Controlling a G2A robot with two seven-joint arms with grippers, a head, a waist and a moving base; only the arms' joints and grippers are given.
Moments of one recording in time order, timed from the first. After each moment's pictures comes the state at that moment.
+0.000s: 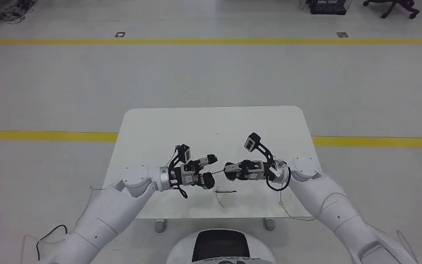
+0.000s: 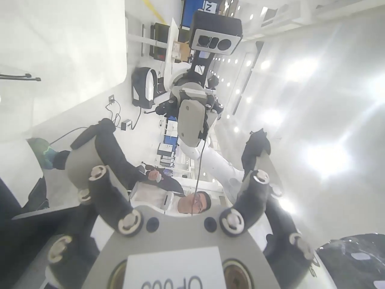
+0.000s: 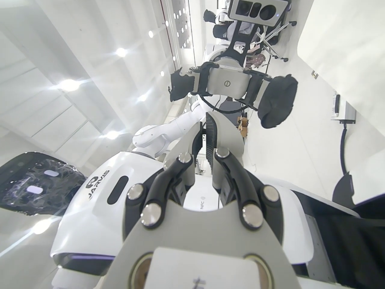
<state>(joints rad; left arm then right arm) 1.30 -1.02 -0.93 -1.45 -0.68 -0.03 -0.91 -1.17 -1.11 0.89 -1.18 0.76 -0.27 1.25</state>
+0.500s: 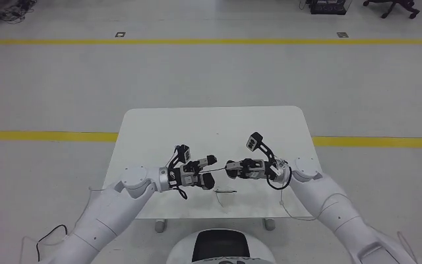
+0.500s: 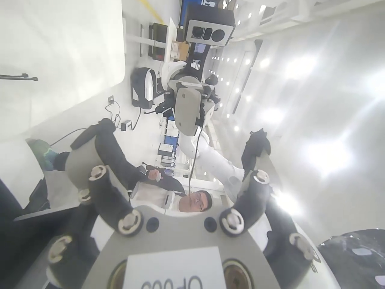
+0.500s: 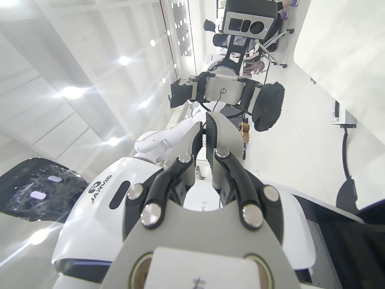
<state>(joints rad) 1.31 -1.01 -0.93 -1.46 -0.67 -0.03 -0.92 -1.18 -1.12 0.91 -1.17 0.75 -0.26 1.24</state>
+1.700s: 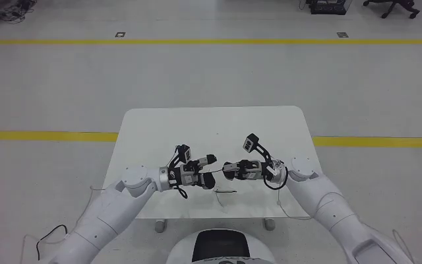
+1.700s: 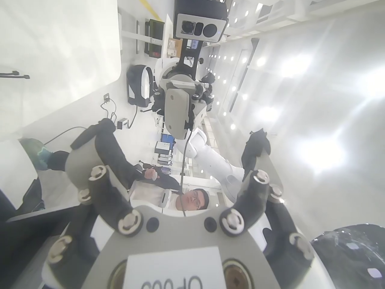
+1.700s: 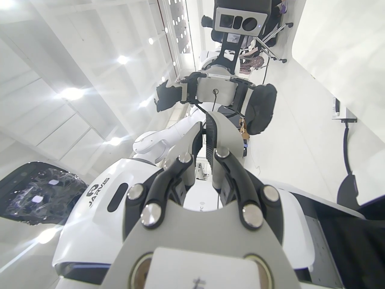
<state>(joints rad) 1.29 -1.02 -0.92 -1.44 -0.71 -0.05 -0.93 -1.16 -1.15 0.90 -1.12 0.74 -0.25 1.26</state>
